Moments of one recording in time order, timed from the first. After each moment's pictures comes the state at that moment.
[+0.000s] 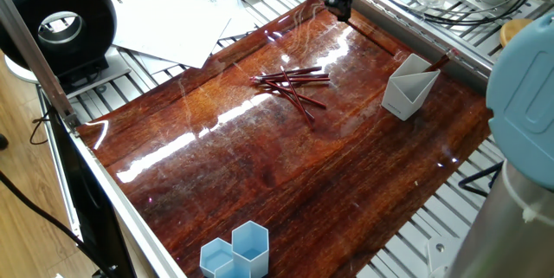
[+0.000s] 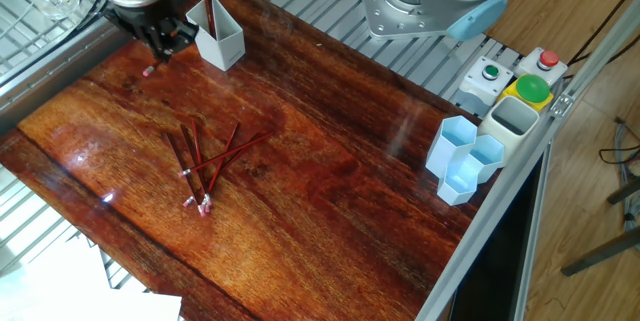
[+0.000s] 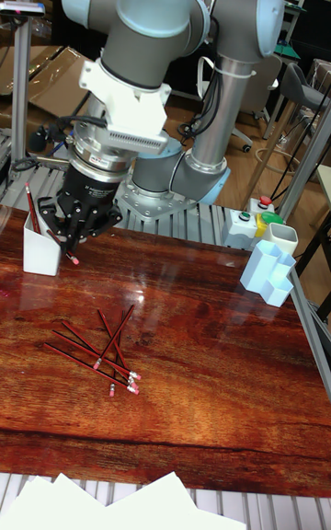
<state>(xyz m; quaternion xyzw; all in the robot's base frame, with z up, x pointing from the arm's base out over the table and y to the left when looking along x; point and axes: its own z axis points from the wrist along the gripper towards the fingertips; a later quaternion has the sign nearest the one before) 0.549 -0.147 0.185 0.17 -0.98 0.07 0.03</state>
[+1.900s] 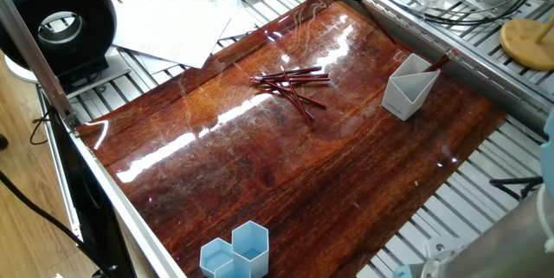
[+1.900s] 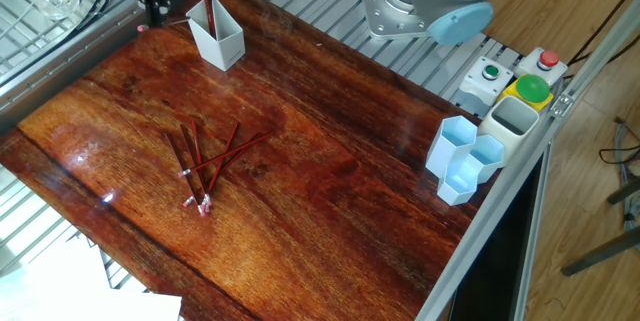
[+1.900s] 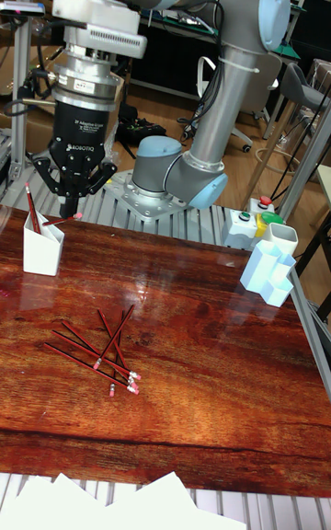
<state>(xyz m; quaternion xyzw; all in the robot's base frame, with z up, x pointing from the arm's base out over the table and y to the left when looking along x) 0.529 -0.151 0.239 0.22 -0.97 0.01 -0.11</state>
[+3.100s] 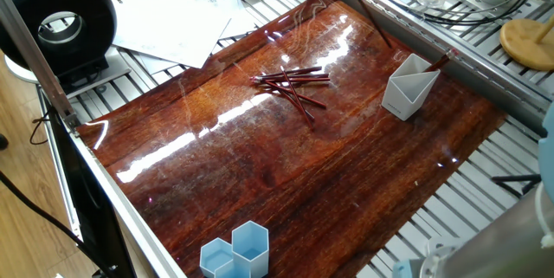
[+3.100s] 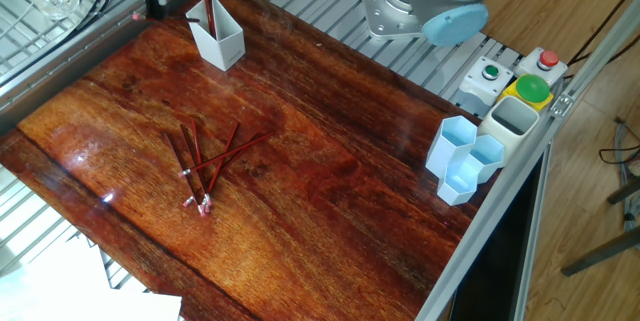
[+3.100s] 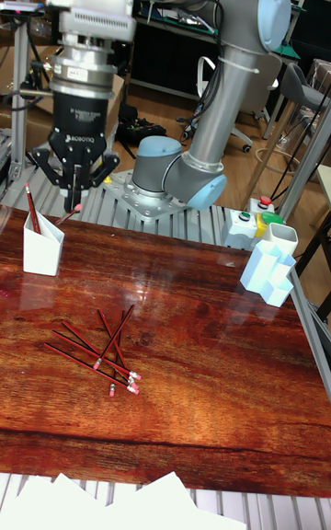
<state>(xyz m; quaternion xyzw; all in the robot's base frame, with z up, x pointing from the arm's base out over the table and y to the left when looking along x) 0.525 -0.149 0.254 0.17 -0.97 -0.03 -0.15</state>
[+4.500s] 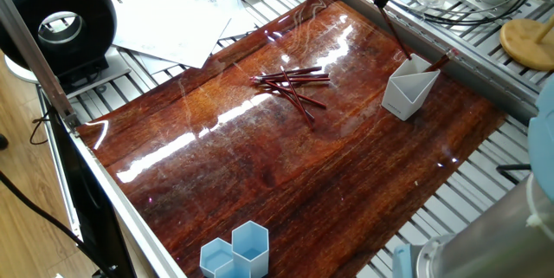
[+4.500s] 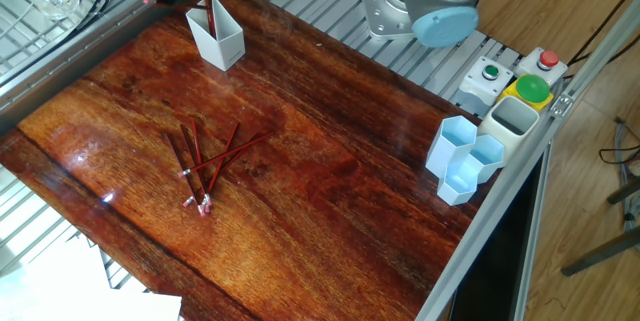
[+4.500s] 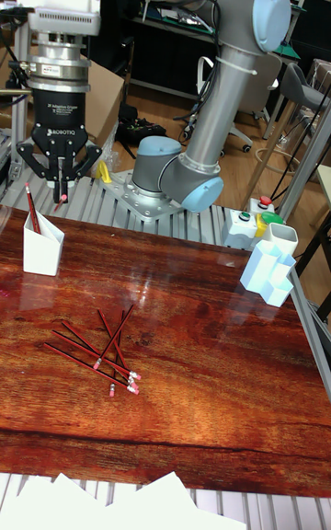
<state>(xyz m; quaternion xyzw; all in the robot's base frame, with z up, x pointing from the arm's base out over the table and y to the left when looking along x) 0.482 -0.176 0.237 0.15 -0.98 -0.06 -0.12</state>
